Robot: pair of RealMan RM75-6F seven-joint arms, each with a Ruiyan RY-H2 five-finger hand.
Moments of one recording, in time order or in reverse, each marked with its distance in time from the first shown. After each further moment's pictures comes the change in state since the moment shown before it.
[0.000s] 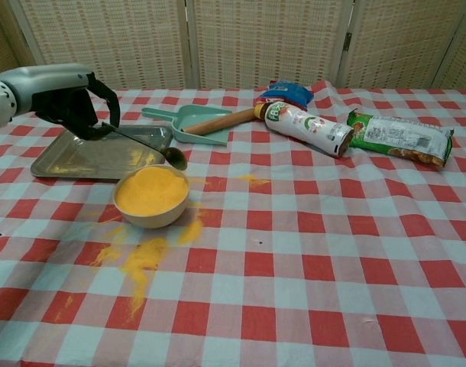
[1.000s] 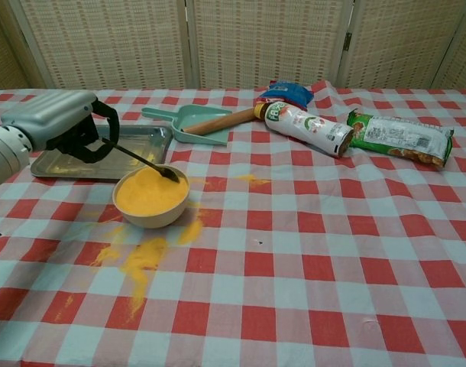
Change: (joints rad) left arm 0.116 -0.302 0.035 0.394 0.299 0.172 0.061; right arm 0.005 -0.003 0.008 0.002 0.019 -0.013 -0.005
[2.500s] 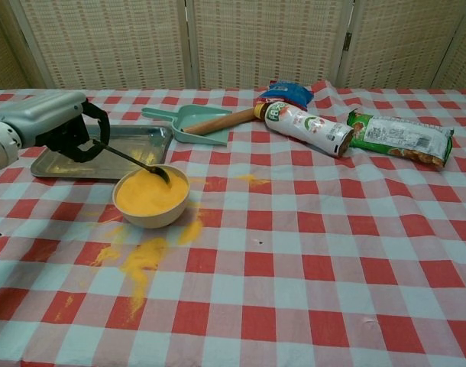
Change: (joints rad) left arm 0.032 0.052 -0.063 -0.005 0.011 -0.124 -0.043; right arm 0.008 -0.001 0.011 -0.001 0.037 -0.022 -0.008
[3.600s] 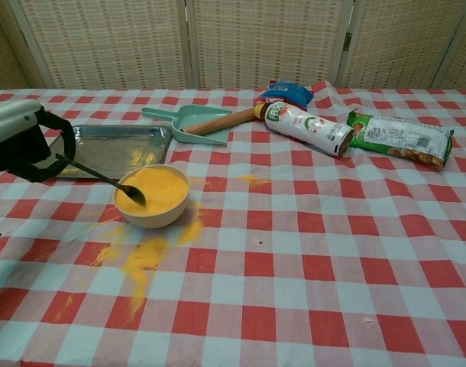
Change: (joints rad) left arm 0.161 0.129 0.067 -0.332 0.048 0.160 0.113; right arm -0.007 0.001 -0.023 -0.003 -0.054 0.019 -0.001
